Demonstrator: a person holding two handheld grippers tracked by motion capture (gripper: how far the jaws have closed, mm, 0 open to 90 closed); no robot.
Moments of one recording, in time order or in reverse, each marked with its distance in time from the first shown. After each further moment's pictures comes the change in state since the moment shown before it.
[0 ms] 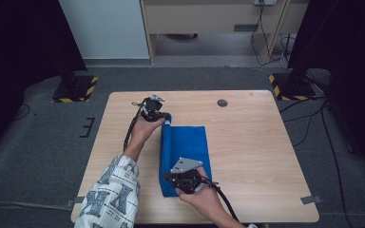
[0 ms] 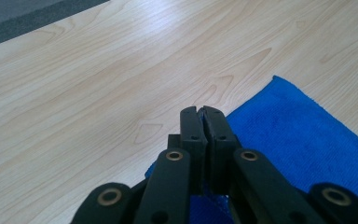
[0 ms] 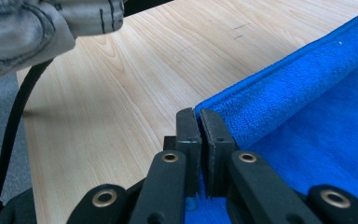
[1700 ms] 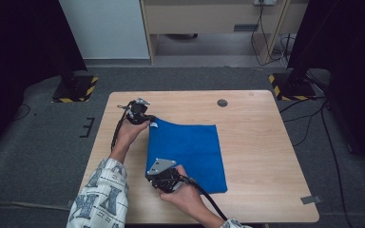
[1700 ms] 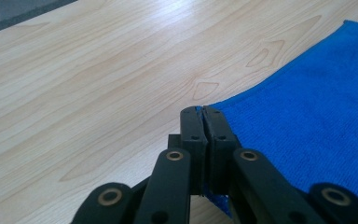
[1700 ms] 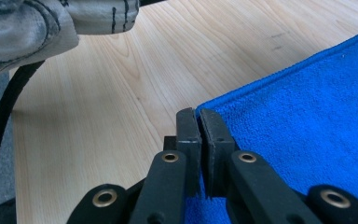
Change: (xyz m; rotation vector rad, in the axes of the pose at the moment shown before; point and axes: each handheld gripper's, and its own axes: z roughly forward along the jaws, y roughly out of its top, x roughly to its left) left arm 0.048 -0.035 -0.024 0.019 0.057 -0.008; right arm 0.028 0.024 0.054 0.063 0.022 -0.113
